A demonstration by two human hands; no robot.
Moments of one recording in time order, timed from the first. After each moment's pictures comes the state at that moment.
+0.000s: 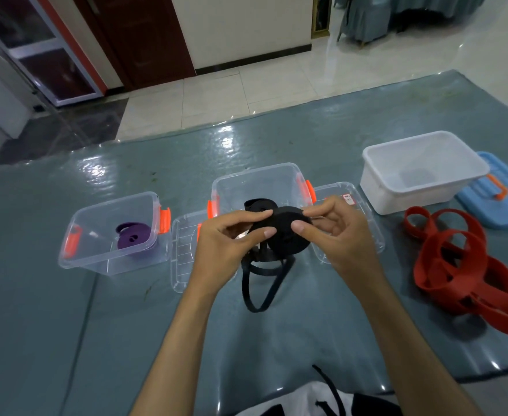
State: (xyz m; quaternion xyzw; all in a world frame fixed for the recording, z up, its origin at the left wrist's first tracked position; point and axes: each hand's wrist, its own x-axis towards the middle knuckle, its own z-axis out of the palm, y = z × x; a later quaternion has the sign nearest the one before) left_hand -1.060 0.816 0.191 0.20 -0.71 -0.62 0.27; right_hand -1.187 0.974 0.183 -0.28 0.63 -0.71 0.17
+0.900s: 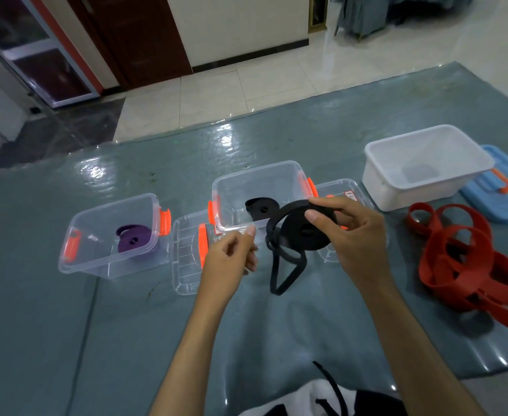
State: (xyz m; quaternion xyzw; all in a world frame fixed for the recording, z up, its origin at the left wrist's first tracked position) left_hand -1.051 0.815 0.150 0.38 -0.70 -0.58 0.19; right_hand -1.197 0.969 0.168 -0.25 0.64 -0.72 0.09
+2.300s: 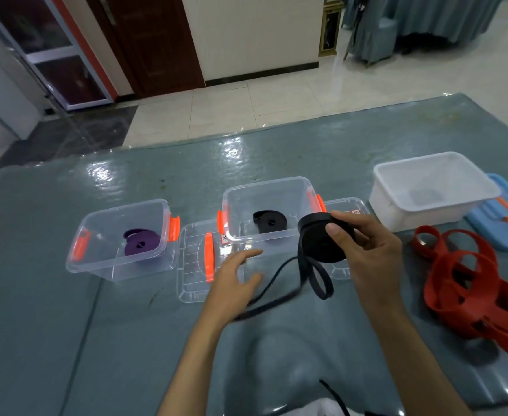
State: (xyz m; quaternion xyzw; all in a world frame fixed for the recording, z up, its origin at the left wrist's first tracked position) left_hand -1.026 0.798 0.120 0.33 -0.80 -0.49 0.10; right_hand -1.185 0.968 0.174 -0.22 0.61 -0.76 0.07
